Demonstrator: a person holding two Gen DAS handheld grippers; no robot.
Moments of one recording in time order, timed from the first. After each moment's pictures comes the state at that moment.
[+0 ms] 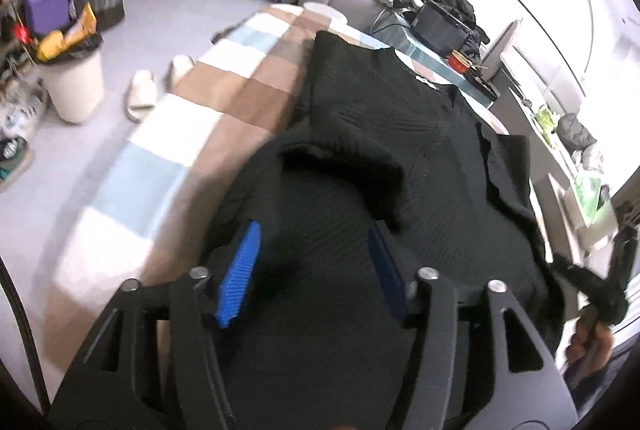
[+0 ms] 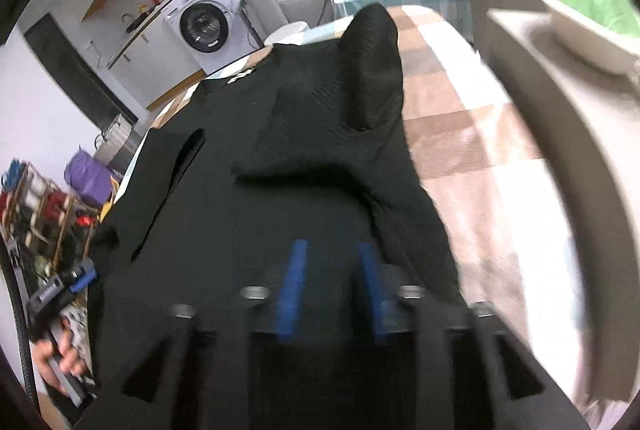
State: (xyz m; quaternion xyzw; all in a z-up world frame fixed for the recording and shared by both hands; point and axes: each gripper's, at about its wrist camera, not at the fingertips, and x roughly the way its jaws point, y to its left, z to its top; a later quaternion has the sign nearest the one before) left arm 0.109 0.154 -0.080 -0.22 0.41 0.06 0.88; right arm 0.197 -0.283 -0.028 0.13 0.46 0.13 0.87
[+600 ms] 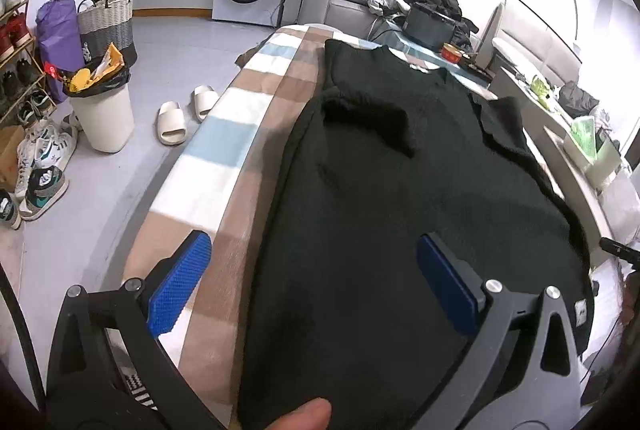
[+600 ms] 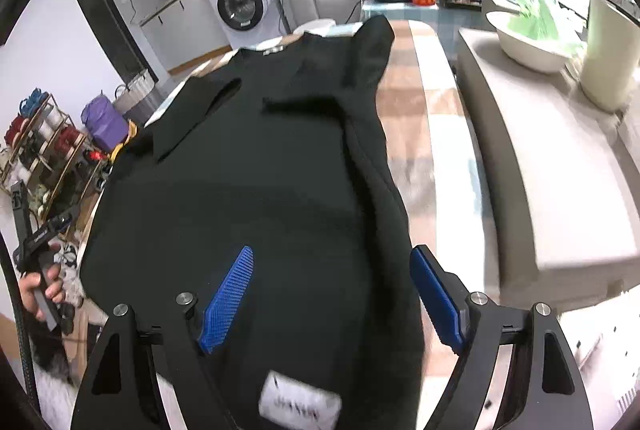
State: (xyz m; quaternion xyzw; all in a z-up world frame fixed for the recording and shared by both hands) left arm -0.028 0.149 -0.068 -0.14 0.38 0.07 0.91; right arm 0.070 -0.332 -0.009 0.05 0.47 0.16 0.87
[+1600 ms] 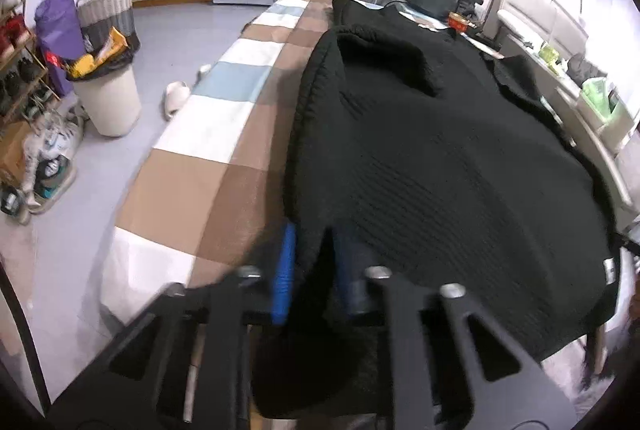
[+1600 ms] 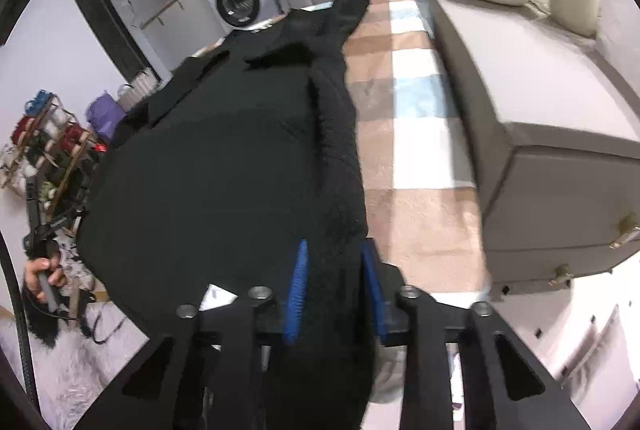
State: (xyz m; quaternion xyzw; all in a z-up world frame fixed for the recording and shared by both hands) left arm -0.034 0.146 -0.113 -0.13 0.42 0.06 0.90; right arm 0.030 -0.365 -0.056 0.07 0.45 0.18 0.87
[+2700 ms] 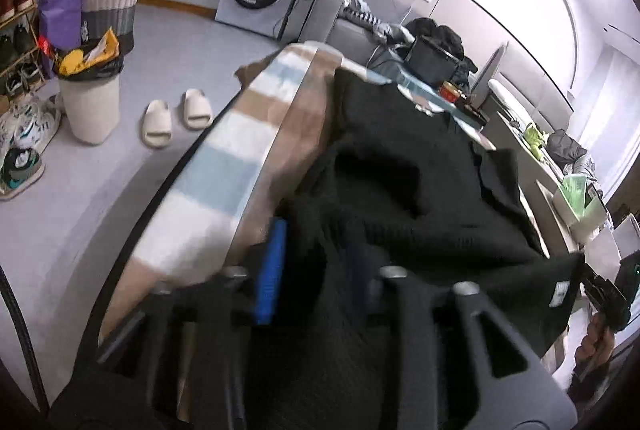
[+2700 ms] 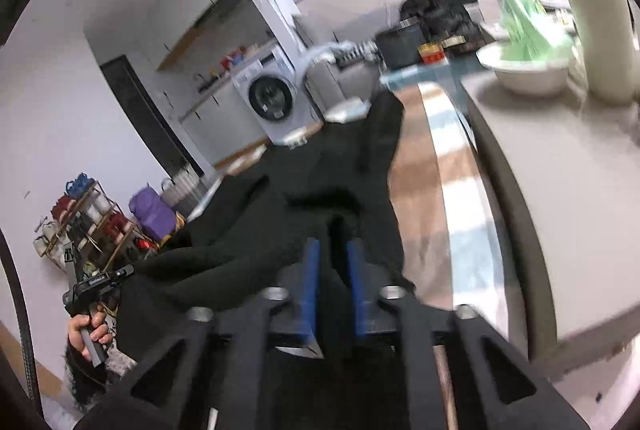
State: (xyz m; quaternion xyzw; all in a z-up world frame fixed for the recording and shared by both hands) left arm 0.029 0.194 -0.072 -0.22 0.34 0.06 0.91; right arm 0.110 -0.368 -0.020 0.20 0.34 0.21 0.90
